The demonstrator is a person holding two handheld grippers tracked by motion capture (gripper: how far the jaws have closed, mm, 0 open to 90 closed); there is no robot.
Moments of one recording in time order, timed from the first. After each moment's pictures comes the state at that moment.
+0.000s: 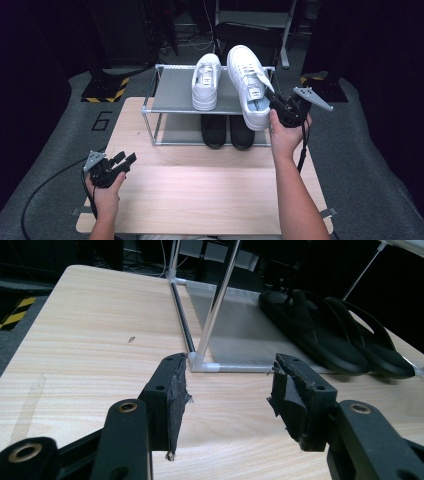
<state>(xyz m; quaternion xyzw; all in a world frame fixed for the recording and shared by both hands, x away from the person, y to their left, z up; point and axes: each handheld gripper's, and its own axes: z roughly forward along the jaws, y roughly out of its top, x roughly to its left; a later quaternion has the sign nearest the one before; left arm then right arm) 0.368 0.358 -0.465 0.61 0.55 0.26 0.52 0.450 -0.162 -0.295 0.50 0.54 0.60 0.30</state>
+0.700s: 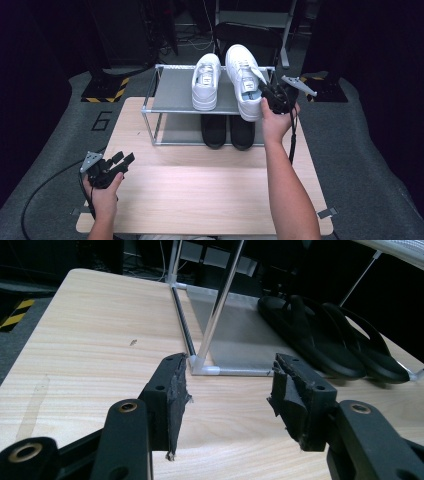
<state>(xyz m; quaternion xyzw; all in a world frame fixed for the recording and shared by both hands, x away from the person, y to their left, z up) 0.365 0.362 -0.463 0.59 0.55 0.25 0.53 0.503 -0.147 -0.303 0.54 0.54 0.58 0.29</state>
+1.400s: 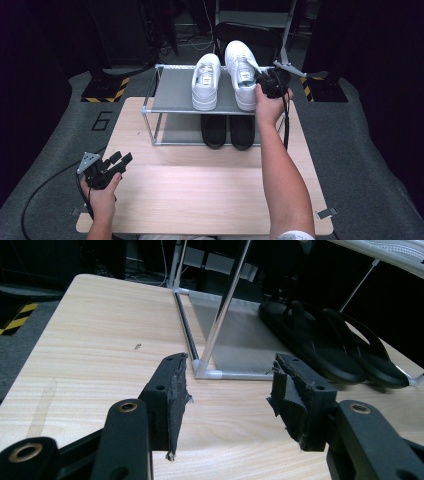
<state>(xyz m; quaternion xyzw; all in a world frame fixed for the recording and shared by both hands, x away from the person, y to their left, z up) 0.362 0.366 -0.462 0.59 0.55 0.26 0.53 0.549 -0.134 -0.291 0.57 0.55 0.55 0.28</state>
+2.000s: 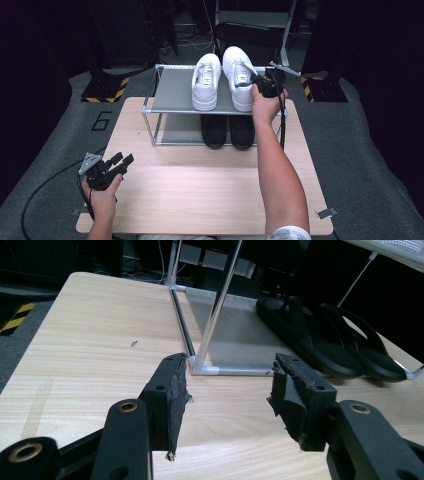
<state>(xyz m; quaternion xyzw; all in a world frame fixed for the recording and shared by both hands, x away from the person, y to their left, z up) 0.360 0.363 -0.463 0.60 0.55 0.26 0.53 0.566 -0.128 -0.303 0.59 0.55 0.53 0.26</state>
